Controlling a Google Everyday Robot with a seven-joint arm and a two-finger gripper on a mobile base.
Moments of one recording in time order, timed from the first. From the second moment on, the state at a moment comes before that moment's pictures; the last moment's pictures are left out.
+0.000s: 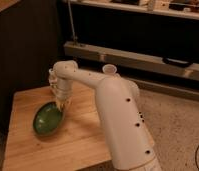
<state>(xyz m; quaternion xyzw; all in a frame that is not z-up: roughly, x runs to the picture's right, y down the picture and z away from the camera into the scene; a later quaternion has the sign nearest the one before) -0.217 0.114 0.853 -0.13 -0.50 -0.75 0.42</state>
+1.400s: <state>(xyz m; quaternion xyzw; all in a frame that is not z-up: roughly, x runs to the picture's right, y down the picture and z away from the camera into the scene) -0.206 0.171 0.826 -0.19 -0.49 -0.77 0.36</state>
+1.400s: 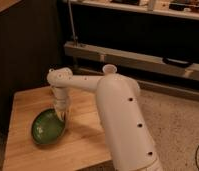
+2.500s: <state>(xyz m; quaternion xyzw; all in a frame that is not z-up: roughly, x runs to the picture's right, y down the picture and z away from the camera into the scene) -0.260 0.191 0.815 -0.19 -0.49 -0.80 0.28</state>
